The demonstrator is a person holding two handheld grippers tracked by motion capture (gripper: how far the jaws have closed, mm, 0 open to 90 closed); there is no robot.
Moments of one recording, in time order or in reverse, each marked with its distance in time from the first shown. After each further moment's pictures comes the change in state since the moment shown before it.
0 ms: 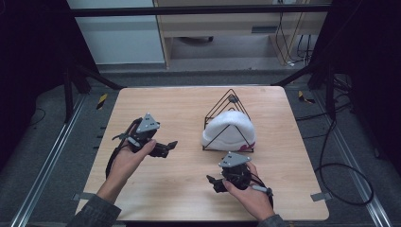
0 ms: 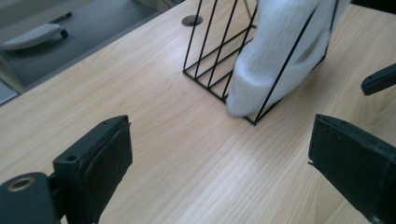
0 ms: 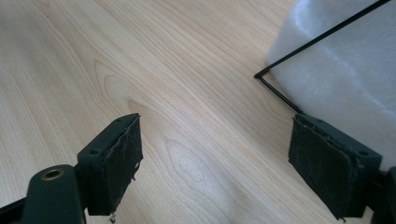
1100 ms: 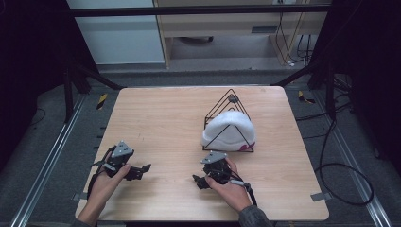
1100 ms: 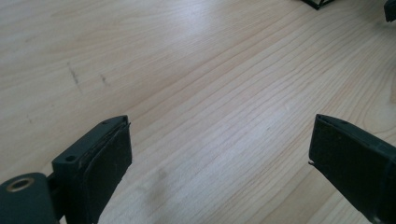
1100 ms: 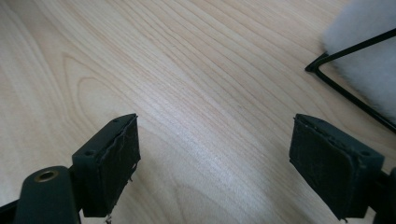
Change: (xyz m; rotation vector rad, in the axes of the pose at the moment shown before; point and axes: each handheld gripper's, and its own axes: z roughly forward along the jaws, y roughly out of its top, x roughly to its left) left arm 0.032 -0.132 -0.010 0.108 0.038 -0.180; right arm 0.012 0.001 0.073 0.081 0.016 0.050
